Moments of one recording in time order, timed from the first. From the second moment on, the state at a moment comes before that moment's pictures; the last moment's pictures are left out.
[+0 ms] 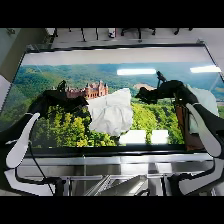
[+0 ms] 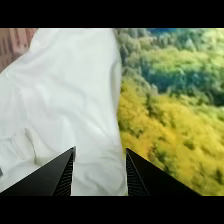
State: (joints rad) left arm -0.10 -1.66 1.24 -2.14 0.88 1.56; right arm 0.09 -1.71 1.31 2.39 -0.87 -1.69
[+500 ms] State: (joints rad) left arm -0.16 -1.98 1.58 -2.18 0.96 1.59; right arm 0.18 -1.94 1.53 2.42 -0.79 -1.65
